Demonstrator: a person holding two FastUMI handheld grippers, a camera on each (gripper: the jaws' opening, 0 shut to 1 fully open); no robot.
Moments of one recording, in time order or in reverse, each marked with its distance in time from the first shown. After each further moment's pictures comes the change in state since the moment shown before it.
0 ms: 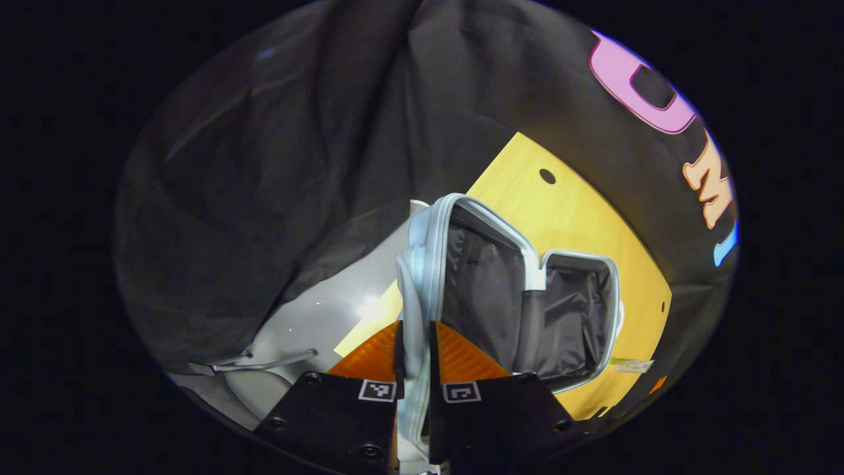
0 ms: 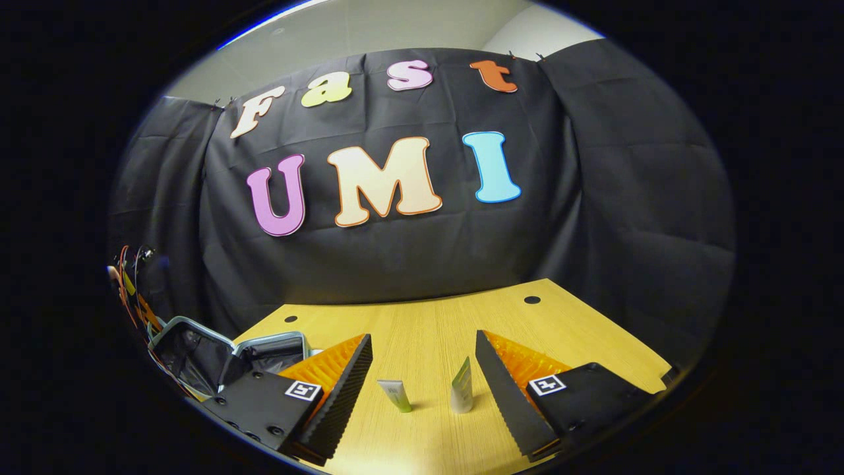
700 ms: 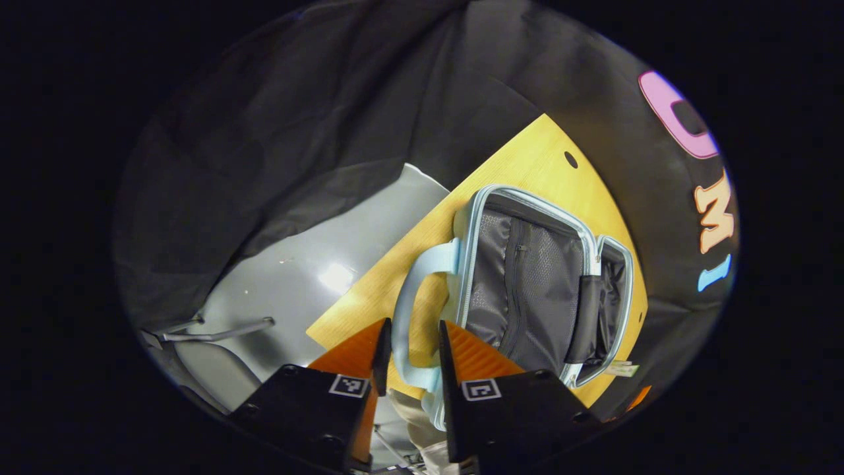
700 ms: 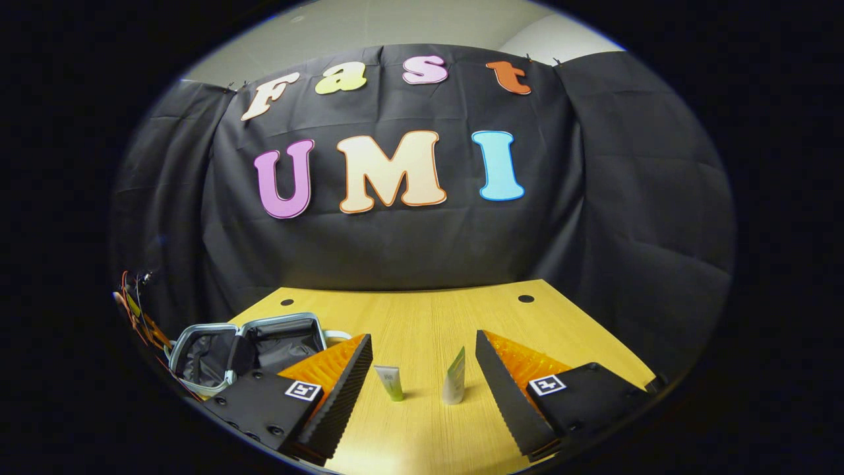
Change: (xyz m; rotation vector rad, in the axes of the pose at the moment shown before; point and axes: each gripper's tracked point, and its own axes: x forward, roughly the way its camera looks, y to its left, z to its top) left arm 0.055 0.024 -0.055 -0.194 0.091 -0.202; right arm -0.015 0.007 -0.009 -0.068 0.035 -0.005
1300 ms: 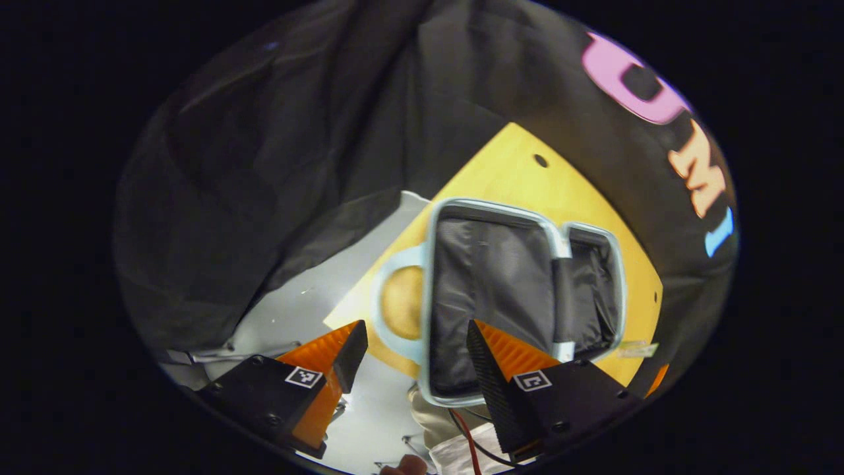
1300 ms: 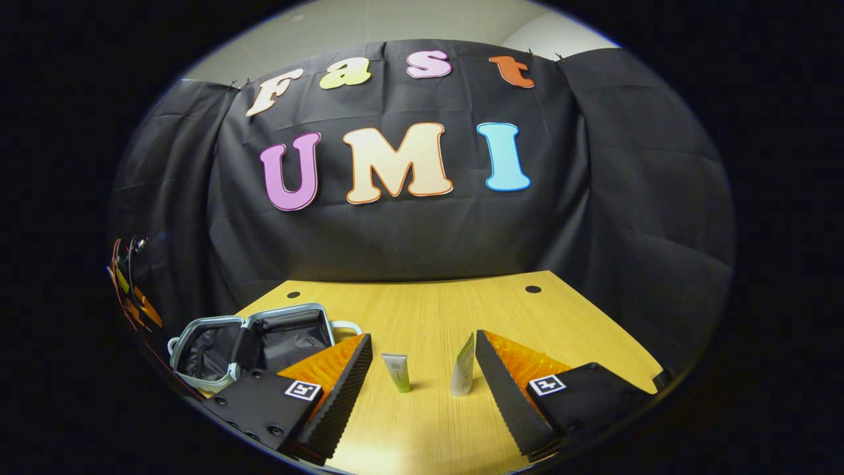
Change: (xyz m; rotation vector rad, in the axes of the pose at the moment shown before) left arm -0.073 -0.072 -0.021 0.276 -0.113 0.067; right arm -0.002 -0.004 -0.023 0.018 0.032 0.018
